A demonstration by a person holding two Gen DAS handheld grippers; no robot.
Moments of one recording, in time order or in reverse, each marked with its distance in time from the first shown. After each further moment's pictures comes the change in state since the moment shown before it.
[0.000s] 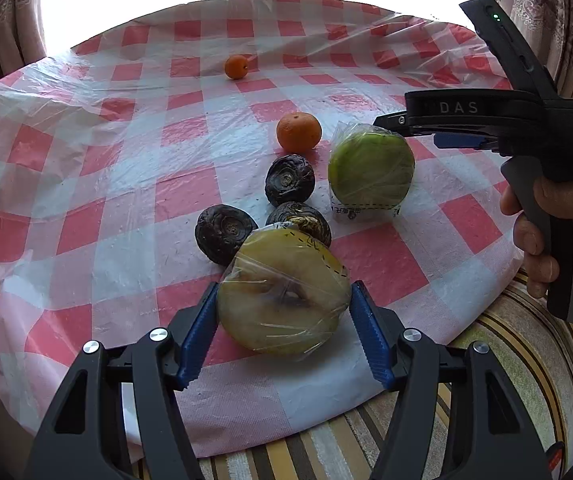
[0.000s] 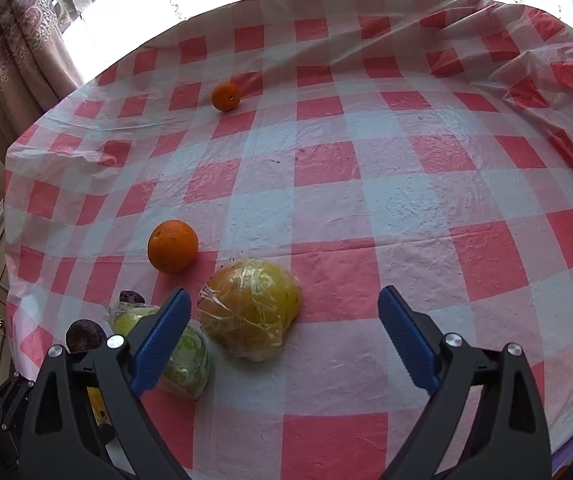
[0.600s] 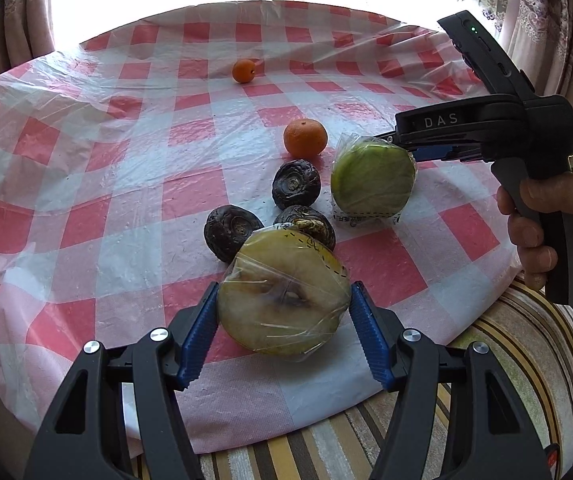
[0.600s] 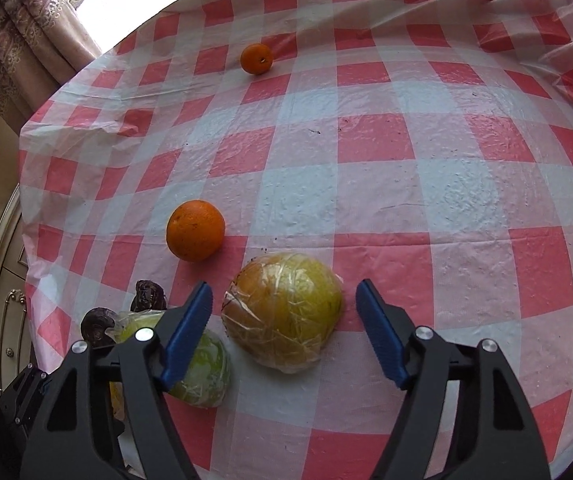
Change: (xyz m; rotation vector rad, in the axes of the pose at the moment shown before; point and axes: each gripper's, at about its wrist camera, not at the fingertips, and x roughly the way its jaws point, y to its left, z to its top) left arm -0.006 0.004 -0.001 -0.030 -0.018 -0.006; right arm 0.016 0.005 0.007 -0.046 0.108 0.120
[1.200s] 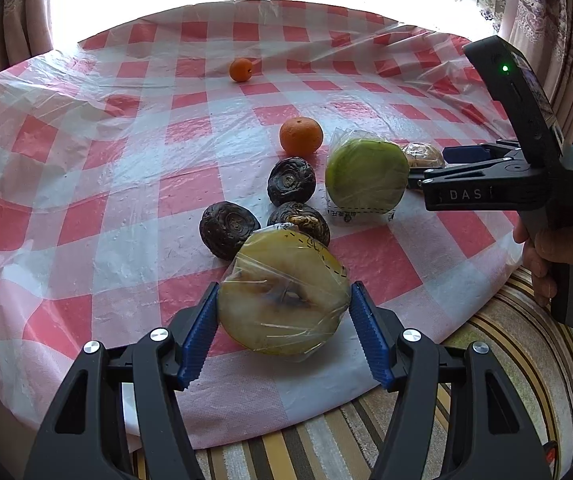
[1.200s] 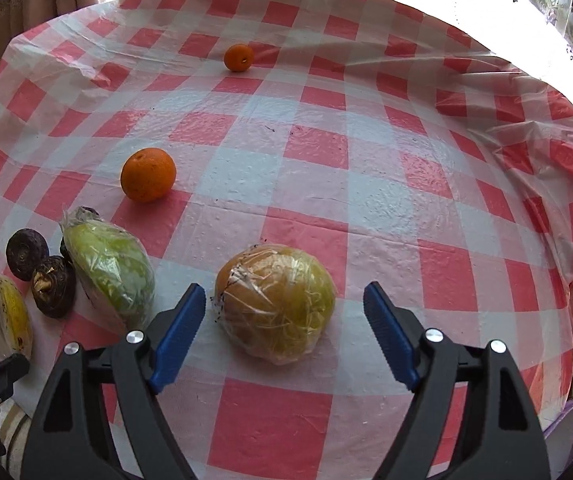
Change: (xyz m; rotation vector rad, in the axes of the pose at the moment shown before) left arm 0.000 0.000 -0.002 -0.004 0.000 -0.010; right arm -0.014 0.007 -0.036 -0.214 -0.065 -0.319
